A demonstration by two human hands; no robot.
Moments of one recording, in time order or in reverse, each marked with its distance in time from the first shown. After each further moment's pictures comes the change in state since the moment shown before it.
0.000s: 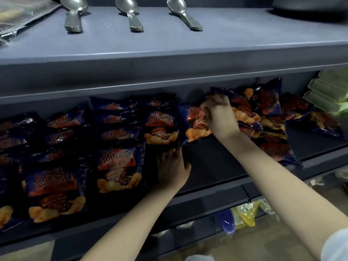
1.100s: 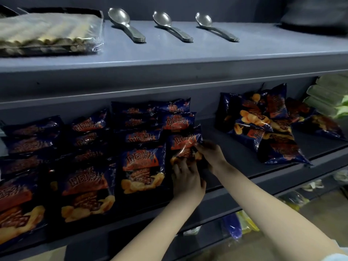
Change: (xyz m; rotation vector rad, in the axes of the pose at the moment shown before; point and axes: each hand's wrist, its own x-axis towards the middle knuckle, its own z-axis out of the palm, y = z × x) left_hand -0.053 -0.016 -0.020 -0.081 -0.083 0.047; right_hand -0.073 -0.075 0.055 1.011 -0.291 1.051
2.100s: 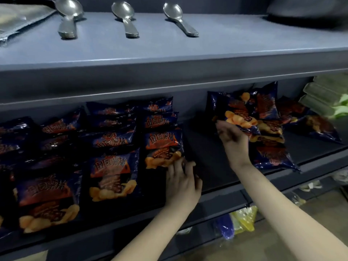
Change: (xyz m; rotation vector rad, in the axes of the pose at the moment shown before) left_hand 0.019 0.037 0.033 -0.053 0.374 0.138; right_hand 0.012 -0.030 -0.103 -0.004 0.149 -0.509
